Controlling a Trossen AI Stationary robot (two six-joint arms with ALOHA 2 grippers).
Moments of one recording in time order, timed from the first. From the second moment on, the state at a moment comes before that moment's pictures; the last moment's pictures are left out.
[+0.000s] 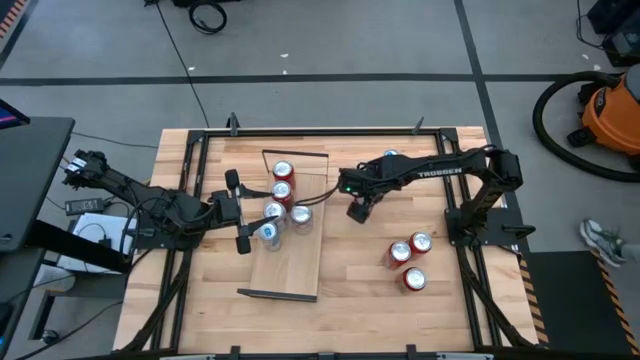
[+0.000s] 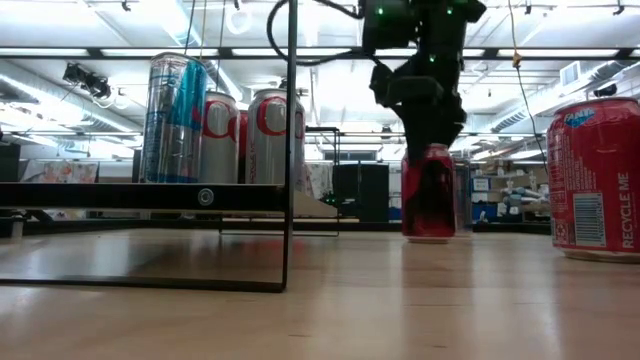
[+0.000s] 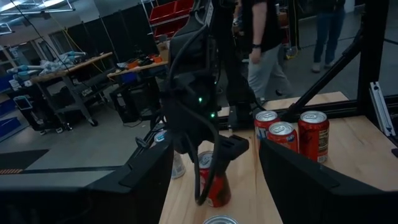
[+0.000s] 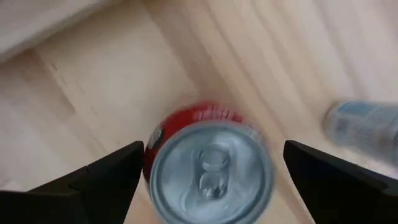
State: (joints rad) left arm -0.44 0.91 0.78 0.06 -0.68 0.18; right arm -0.11 1.68 1.30 -1.00 0.15 0.48
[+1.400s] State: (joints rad) left arm -0.44 0.91 0.78 0.06 -0.68 0.17; right arm -0.11 1.68 1.28 -1.00 0.12 0.44
